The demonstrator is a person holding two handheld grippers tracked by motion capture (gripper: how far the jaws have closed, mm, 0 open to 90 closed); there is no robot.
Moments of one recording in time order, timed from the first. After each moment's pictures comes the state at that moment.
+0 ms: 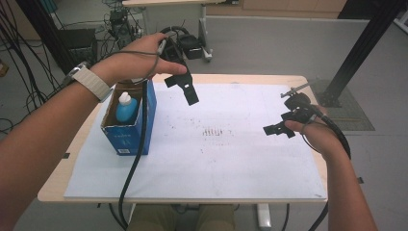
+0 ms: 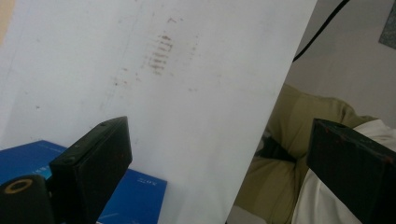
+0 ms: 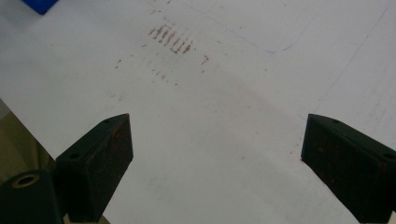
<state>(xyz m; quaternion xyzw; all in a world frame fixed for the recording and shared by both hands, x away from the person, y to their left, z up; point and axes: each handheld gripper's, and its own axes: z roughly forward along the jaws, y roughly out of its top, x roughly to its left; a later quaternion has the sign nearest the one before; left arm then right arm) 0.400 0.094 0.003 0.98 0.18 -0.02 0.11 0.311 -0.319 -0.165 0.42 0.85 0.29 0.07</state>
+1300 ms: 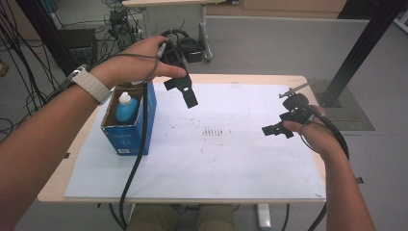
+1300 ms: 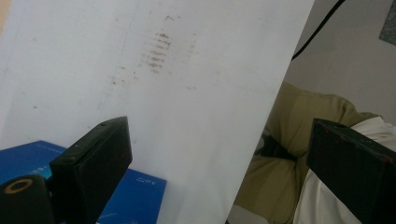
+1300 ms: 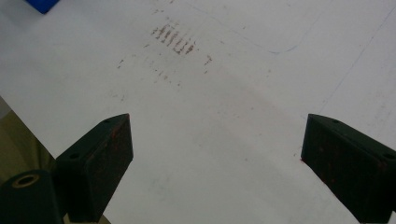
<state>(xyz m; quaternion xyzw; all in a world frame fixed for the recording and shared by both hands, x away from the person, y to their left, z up) 0.397 0.097 0.002 0.98 0.18 -0.02 0.12 0.312 -0.315 -0.166 0.42 0.86 0.29 0.07</state>
